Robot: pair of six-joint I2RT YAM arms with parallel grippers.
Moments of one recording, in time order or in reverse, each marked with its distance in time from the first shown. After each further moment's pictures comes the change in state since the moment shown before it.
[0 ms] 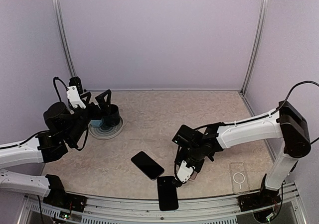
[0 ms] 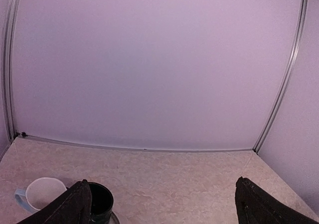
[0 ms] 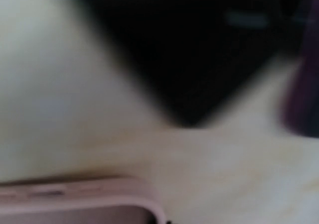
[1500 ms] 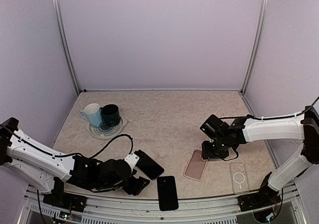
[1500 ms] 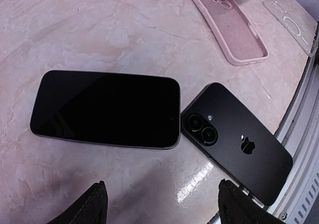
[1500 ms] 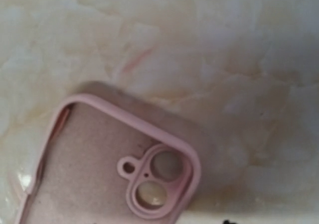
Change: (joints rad) left arm -0.545 0.432 0.000 -0.512 0.247 -0.423; right arm -0.224 -0.277 -0.232 -0.050 0.188 2.377
